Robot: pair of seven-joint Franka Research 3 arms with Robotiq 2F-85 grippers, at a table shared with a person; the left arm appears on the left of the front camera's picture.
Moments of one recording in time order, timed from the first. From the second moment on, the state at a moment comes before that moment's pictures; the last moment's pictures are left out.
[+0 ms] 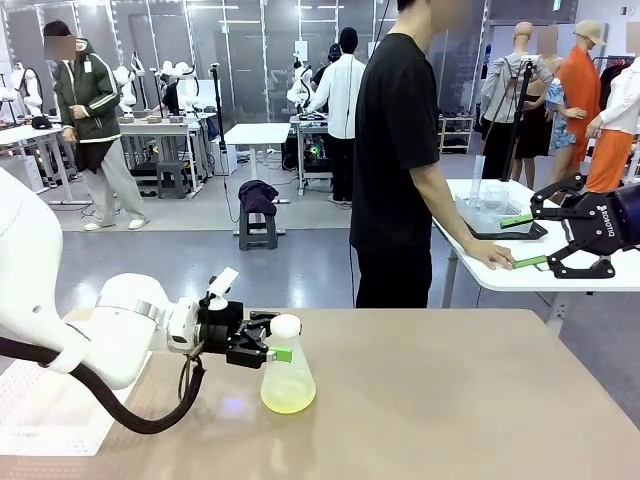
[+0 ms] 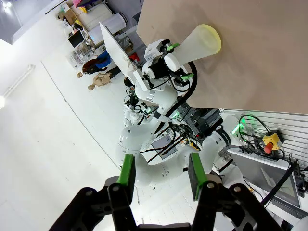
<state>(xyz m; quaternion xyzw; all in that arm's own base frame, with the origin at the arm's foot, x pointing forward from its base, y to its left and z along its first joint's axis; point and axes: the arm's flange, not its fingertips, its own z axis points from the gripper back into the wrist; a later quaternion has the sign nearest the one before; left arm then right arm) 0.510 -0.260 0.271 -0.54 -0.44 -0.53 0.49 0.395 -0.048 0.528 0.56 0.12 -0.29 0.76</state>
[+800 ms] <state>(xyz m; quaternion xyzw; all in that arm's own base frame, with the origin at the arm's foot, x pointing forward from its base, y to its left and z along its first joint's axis) 0.513 -0.276 0.265 -0.56 -0.42 -0.53 0.48 0.395 -0.048 0.528 0.56 0.12 -0.29 0.76</state>
